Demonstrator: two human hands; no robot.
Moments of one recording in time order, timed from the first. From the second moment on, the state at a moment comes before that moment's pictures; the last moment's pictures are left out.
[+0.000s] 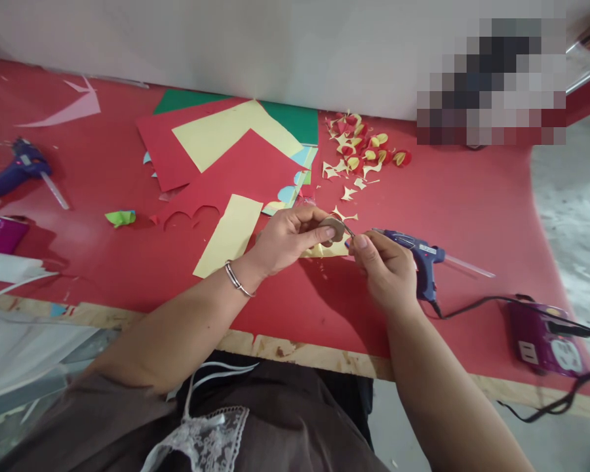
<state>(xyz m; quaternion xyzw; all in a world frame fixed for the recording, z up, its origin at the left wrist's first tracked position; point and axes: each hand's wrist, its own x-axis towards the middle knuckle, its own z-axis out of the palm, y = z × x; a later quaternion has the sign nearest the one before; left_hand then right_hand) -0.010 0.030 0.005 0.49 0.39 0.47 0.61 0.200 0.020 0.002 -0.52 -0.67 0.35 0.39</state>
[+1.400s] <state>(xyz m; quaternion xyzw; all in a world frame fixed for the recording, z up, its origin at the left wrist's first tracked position) -0.052 0.034 0.023 0.75 0.56 0.18 0.28 0.204 0.026 -0.005 -0.57 -0.65 0.30 0.40</state>
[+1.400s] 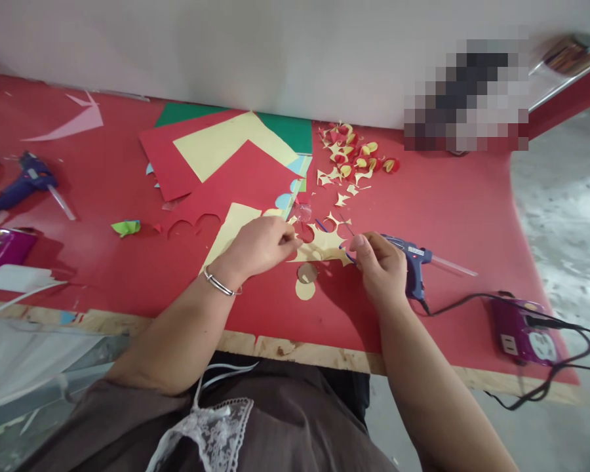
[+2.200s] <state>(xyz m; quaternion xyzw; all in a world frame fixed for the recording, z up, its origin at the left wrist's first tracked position) -0.096 0.039 0.036 0.73 0.61 0.08 0.30 0.205 0.024 -0.012 -0.57 -0.66 0.30 0.38</state>
